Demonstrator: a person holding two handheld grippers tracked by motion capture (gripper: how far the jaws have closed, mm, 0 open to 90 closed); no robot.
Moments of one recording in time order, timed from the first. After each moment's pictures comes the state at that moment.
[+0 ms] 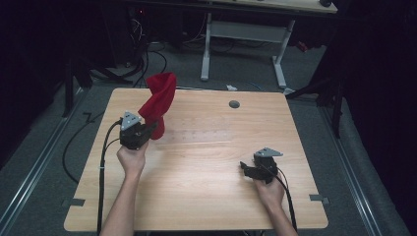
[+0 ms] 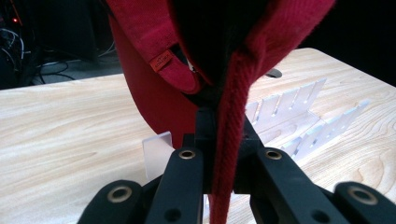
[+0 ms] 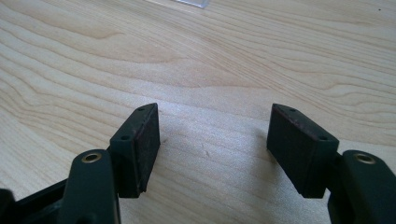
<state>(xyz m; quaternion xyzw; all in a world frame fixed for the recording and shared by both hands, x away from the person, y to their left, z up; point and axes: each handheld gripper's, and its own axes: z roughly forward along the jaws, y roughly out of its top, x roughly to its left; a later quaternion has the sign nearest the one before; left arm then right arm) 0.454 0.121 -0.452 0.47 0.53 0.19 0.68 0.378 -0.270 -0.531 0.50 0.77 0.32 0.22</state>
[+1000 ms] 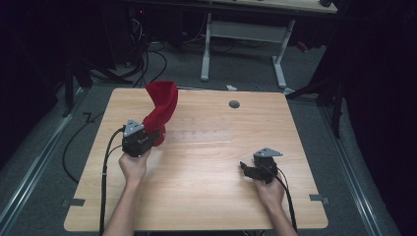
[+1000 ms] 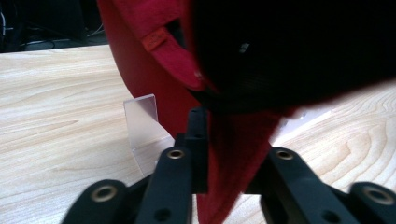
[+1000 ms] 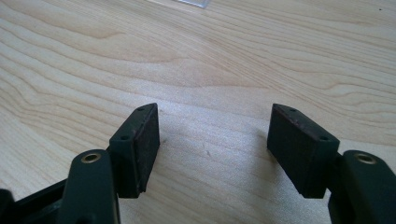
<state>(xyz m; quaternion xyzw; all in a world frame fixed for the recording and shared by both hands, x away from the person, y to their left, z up) 0.441 0.118 -0.470 0.49 0.55 0.17 0.66 0.377 -0.270 -0.531 0.50 0.77 0.32 0.22</state>
